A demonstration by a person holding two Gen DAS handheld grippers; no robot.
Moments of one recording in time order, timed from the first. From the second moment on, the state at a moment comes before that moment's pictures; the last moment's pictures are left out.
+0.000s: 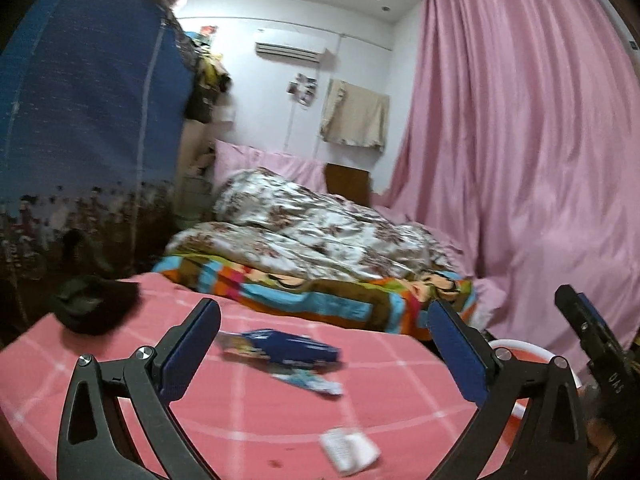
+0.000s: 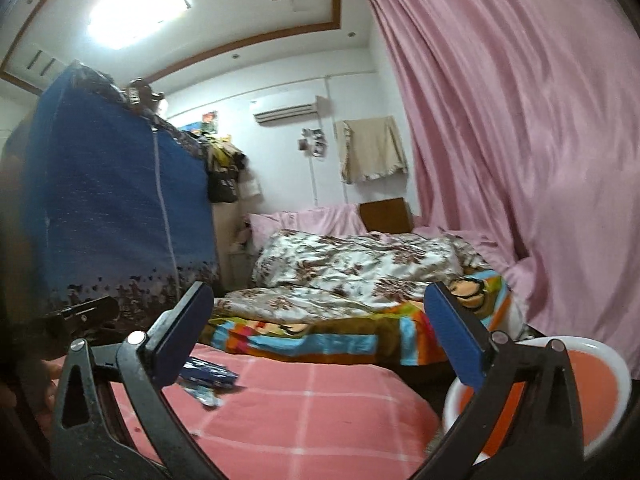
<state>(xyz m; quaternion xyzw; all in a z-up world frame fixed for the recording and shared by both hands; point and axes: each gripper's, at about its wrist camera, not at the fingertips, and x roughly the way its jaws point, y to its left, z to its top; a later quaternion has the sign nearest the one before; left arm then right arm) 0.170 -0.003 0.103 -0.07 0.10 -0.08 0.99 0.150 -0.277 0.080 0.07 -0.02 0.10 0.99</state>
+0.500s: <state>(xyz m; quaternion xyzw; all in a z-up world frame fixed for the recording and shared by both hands) 0.149 0.059 0.075 -0.06 0.11 -0.02 0.99 0.165 -0.202 0.060 0.00 0.04 0.18 0.98</state>
